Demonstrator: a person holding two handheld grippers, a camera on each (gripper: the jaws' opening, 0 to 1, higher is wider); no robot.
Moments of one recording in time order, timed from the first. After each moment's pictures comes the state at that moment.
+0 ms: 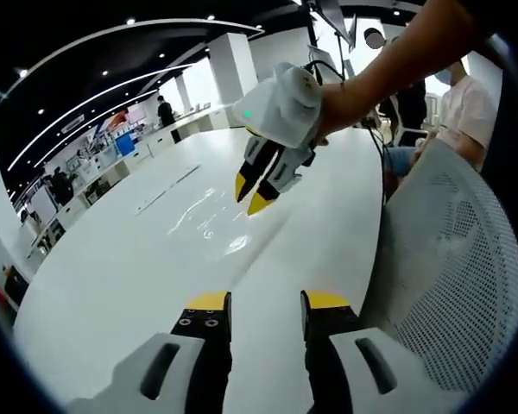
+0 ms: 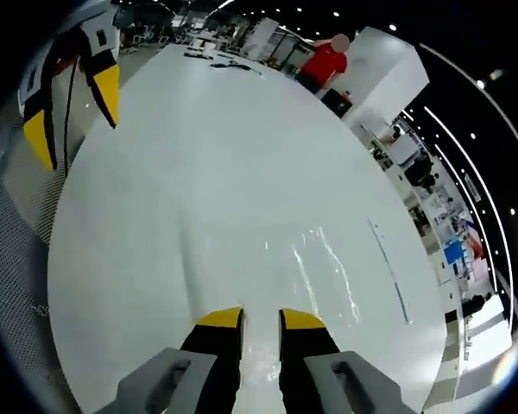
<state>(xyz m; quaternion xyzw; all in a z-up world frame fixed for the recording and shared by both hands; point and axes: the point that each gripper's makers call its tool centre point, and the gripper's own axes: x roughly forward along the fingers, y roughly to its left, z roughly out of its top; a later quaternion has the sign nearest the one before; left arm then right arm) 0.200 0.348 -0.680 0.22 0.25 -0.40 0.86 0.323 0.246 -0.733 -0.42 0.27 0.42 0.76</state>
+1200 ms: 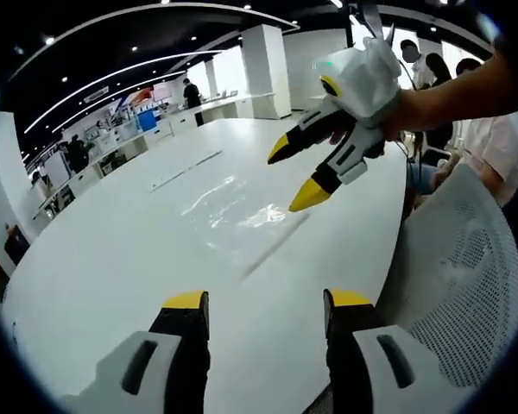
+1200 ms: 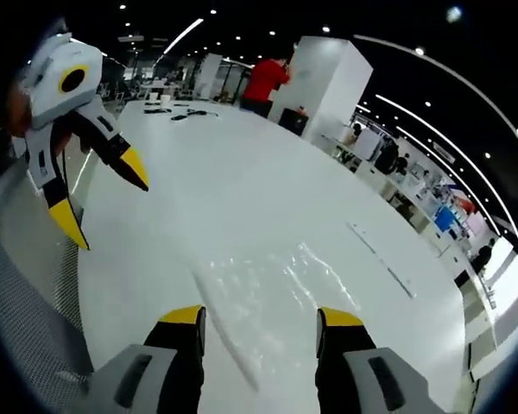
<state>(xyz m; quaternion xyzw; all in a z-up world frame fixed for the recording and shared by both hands) 0.215 0.355 -0.683 0.16 0.28 -0.35 0.88 0.297 0.238 -0.691 -0.29 0.24 0.40 0.84</state>
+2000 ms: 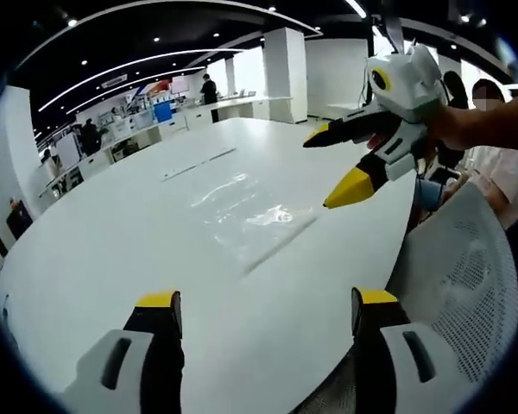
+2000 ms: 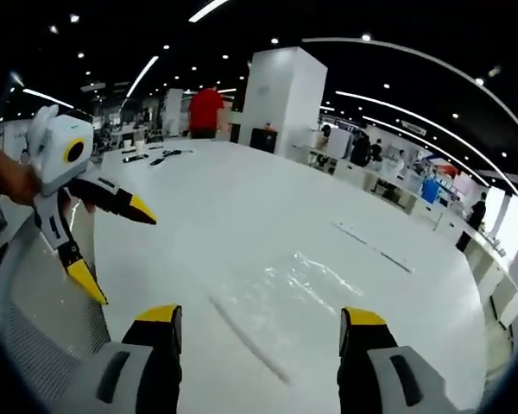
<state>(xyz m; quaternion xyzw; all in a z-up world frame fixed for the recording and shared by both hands) 0.213 0.366 -0.688 0.12 0.29 -0.32 0.89 0.273 0.233 -0.663 -0.18 0.22 0.37 0.88</state>
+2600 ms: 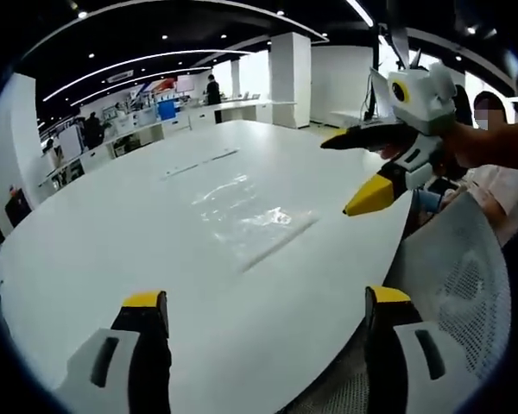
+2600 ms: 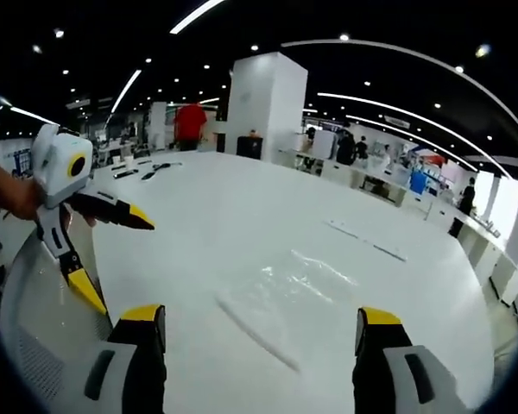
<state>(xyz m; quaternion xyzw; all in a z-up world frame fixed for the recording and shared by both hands) 0.208 0.371 -0.687 0.09 0.29 -0.32 0.90 0.258 0.222 -0.663 -0.14 0.22 0.34 0.90</state>
